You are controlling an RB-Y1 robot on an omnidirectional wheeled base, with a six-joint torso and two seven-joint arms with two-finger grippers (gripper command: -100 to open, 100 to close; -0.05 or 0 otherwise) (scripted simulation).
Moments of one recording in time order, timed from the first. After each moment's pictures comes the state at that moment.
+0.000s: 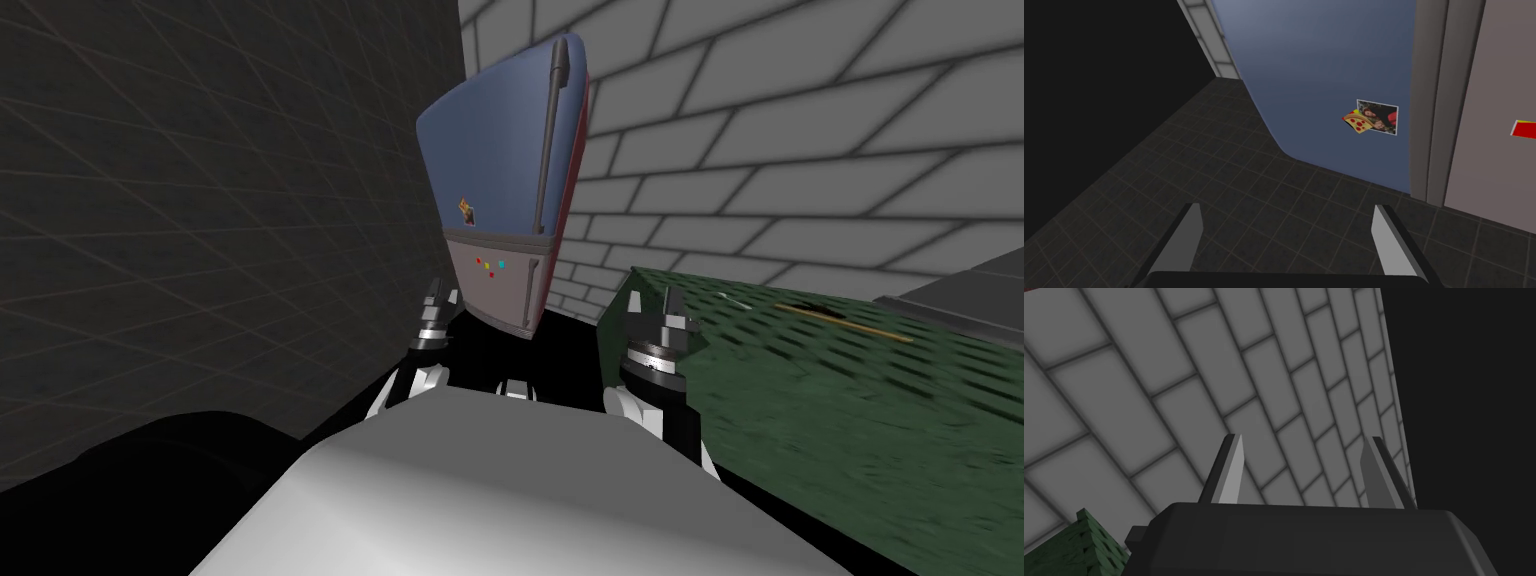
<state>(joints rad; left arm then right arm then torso) 0.50 0.10 -0.03 -2.27 0.06 -0.39 0.02 0.48 -0.03 -0.03 -2.34 -0.12 -0.49 -0.15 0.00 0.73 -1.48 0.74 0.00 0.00</state>
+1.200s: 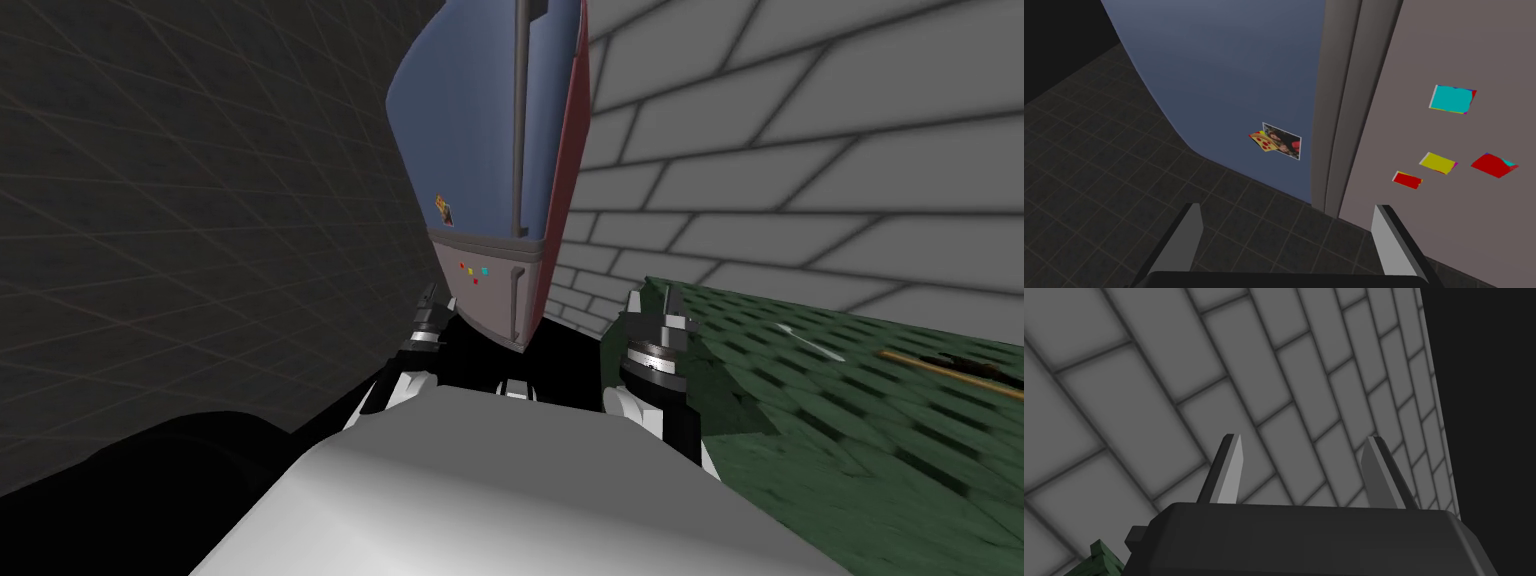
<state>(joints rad) 0.58 0.15 0.00 -2.36 0.24 -0.18 0.14 0.48 -0.03 -0.03 -2.34 -0.12 -0.49 -0.15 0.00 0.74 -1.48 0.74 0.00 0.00</state>
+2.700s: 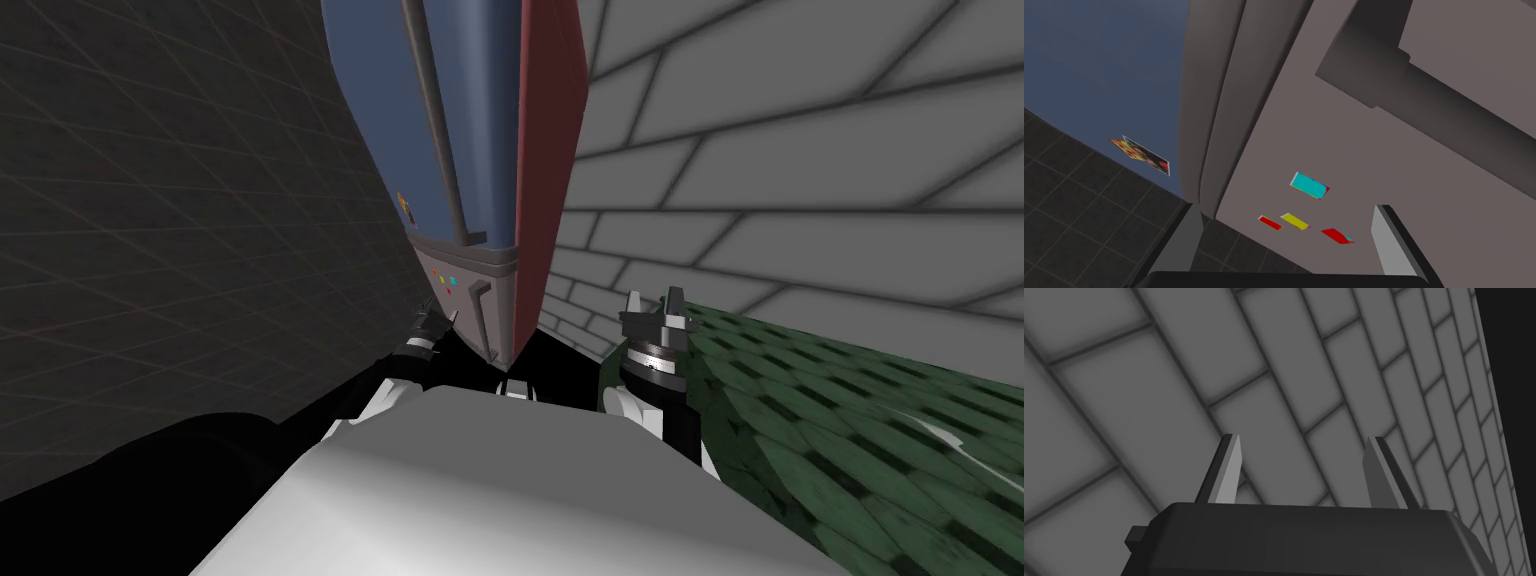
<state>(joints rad) 0.68 0.16 0.04 -2.44 0.46 0.08 0.28 0.48 -0.03 -0.03 -2.34 -0.12 -0.49 -0.15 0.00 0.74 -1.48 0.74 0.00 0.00</state>
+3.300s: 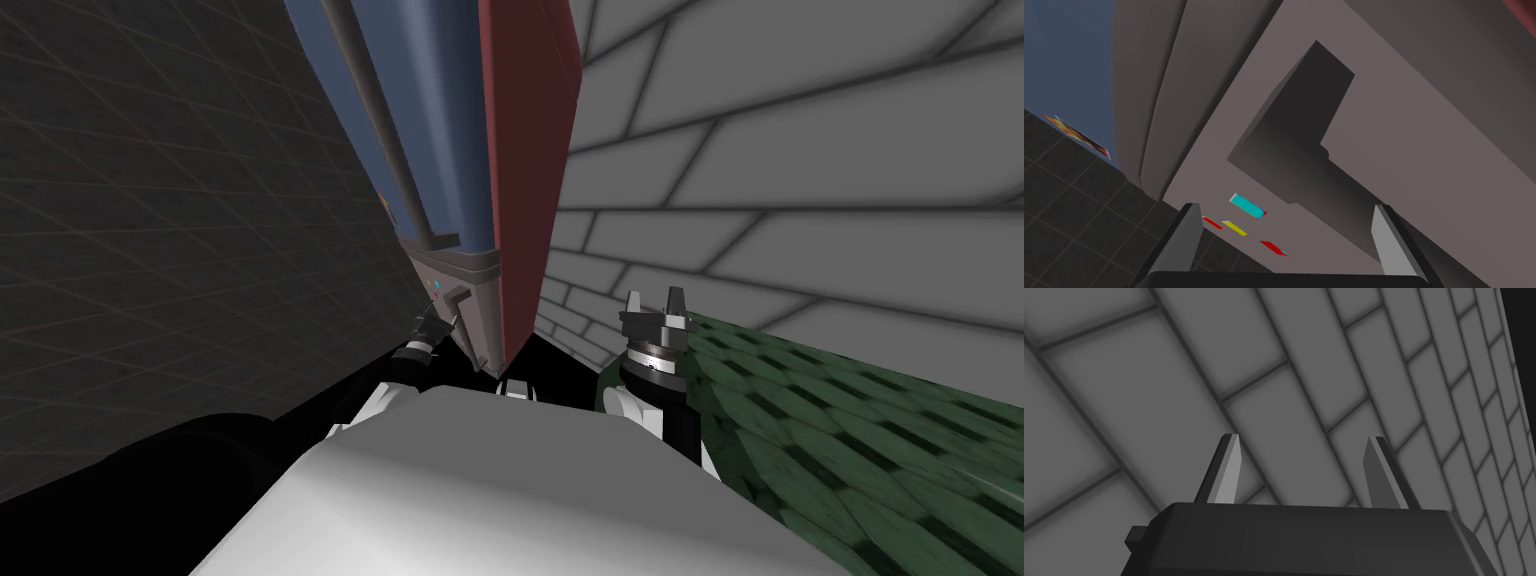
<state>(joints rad) 0.72 0.09 0.06 -2.48 0.55 0.18 0.34 0.48 -0.03 -0.03 -2.34 -0.12 -0.49 -0.15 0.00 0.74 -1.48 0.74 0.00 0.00</state>
